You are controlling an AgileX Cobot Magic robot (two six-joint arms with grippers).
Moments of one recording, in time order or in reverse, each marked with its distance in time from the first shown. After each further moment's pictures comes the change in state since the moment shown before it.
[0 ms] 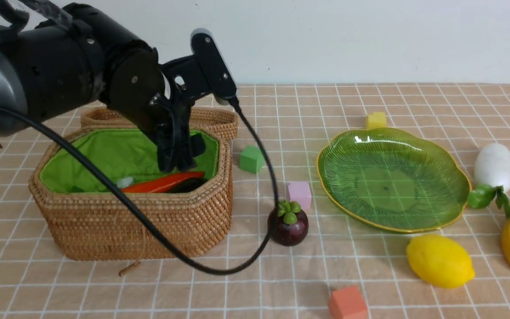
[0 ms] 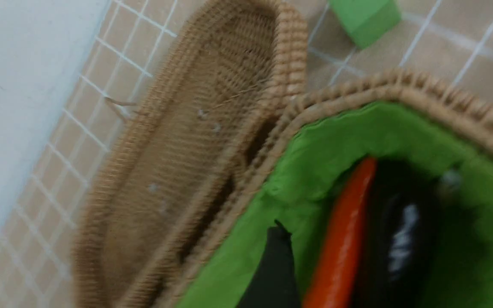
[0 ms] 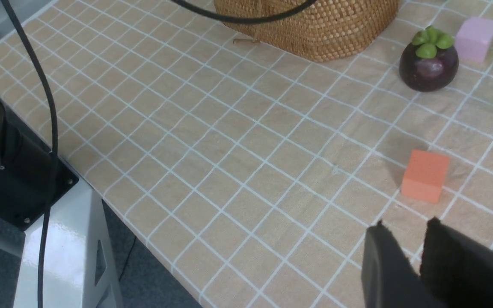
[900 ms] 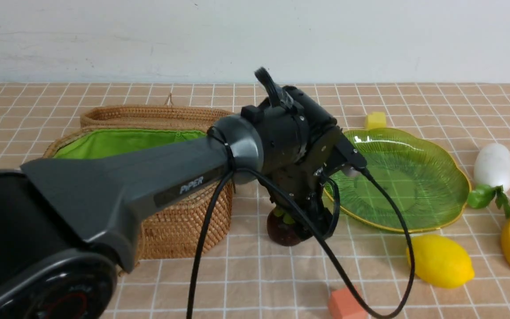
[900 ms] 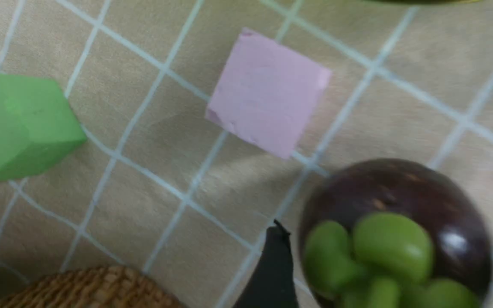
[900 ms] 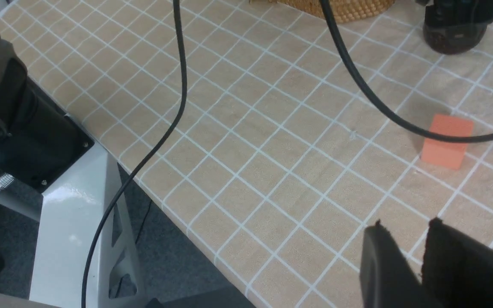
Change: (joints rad) right arm 0.000 0.000 0.000 -0.003 0.085 0.001; left arm -0.273 0.535 -0.439 -0.008 0.262 -0.245
